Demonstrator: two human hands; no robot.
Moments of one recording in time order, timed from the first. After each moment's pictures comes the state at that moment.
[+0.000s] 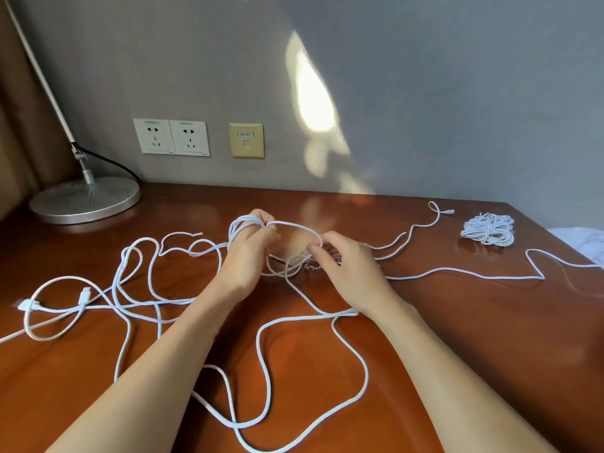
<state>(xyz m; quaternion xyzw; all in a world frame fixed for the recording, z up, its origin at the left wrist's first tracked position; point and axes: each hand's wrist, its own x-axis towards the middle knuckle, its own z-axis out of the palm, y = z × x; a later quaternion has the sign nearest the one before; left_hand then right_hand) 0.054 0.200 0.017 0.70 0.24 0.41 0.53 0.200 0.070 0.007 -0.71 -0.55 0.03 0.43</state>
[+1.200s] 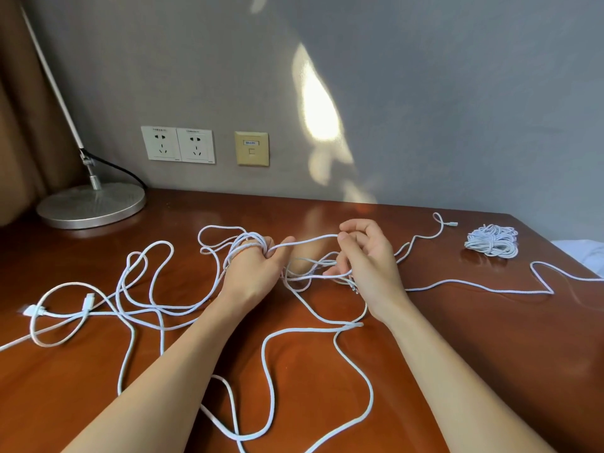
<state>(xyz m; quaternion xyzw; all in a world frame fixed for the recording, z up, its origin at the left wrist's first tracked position) 0.055 0.202 0.002 0.78 0.35 0.37 0.37 0.195 0.066 0.026 -0.59 -0.42 0.17 0.67</state>
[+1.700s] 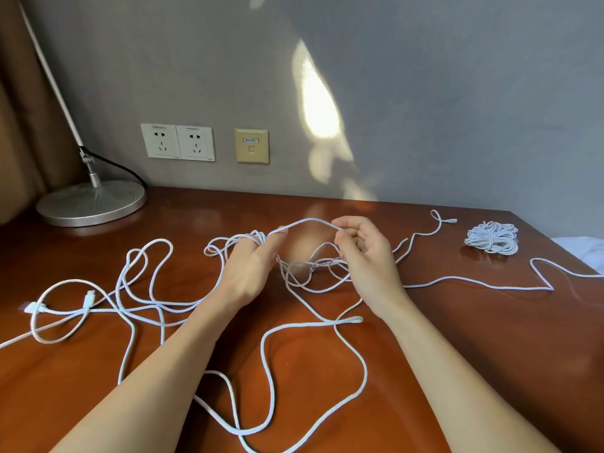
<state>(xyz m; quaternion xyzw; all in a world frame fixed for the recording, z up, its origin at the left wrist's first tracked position) 0.045 0.199 0.011 0.74 0.28 0.35 0.50 0.196 0.068 0.023 -0.63 -0.43 0.11 0.64</state>
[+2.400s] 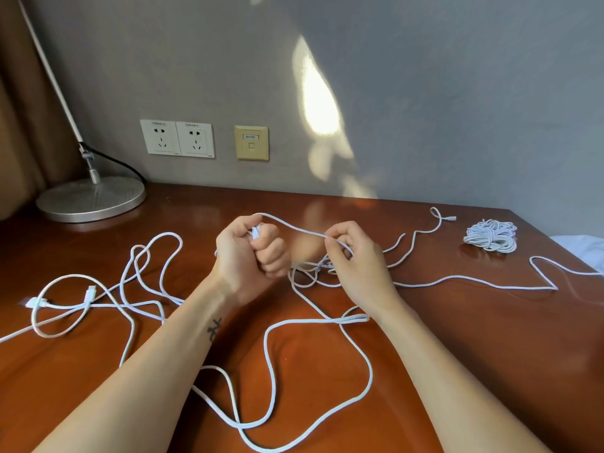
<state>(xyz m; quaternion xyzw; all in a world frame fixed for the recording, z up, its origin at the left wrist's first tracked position) 0.043 0.194 0.026 0.43 0.06 0.26 0.87 0.197 0.069 0.014 -0.70 -0.49 0.04 0.52</state>
